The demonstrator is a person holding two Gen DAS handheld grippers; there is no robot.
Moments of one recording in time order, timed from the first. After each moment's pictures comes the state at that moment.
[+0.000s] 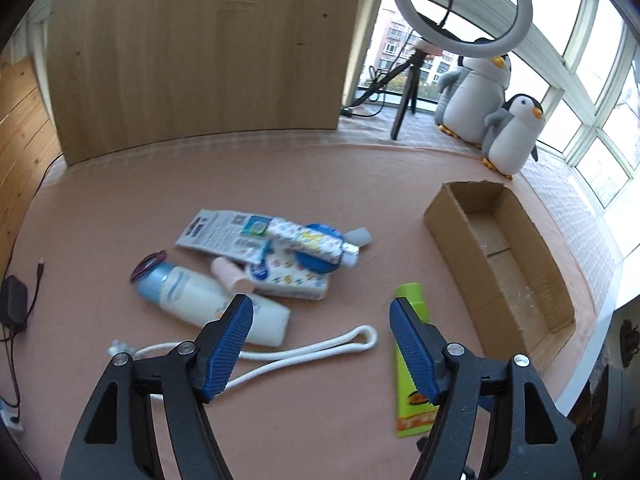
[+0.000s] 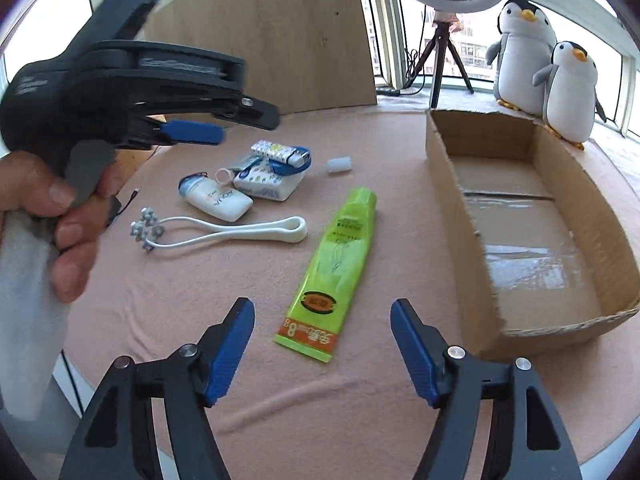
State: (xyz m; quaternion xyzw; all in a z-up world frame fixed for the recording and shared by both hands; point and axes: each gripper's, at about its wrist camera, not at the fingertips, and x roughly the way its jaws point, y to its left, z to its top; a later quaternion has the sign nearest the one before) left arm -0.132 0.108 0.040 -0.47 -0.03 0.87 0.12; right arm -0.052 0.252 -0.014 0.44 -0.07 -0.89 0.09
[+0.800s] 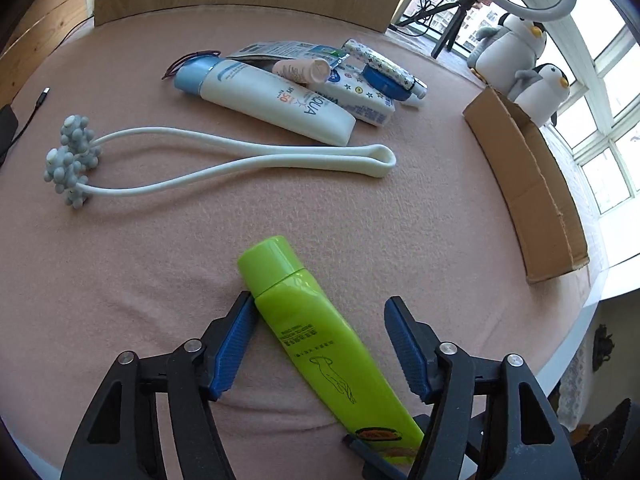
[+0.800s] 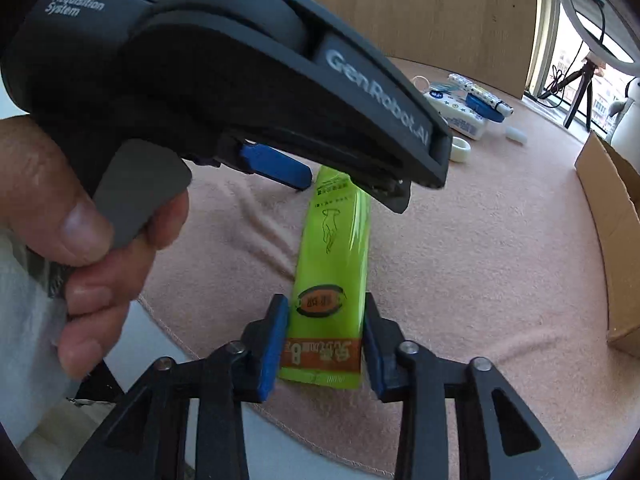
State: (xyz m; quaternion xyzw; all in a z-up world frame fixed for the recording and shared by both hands) left arm -0.053 0.067 -0.053 -0.56 -0.09 0.81 0.11; right arm 0.024 0.123 -0.044 0.46 0.09 -0.86 0.22
